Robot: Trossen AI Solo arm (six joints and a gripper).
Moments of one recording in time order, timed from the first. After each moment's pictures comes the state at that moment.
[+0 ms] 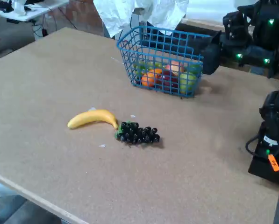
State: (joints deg) arm -0.1 15.0 14.8 -0.5 0.5 -0.1
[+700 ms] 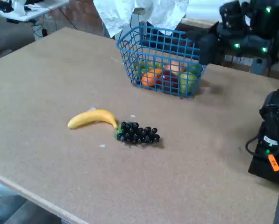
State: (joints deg) arm -0.1 23.6 21.8 -1.3 1.2 -0.1
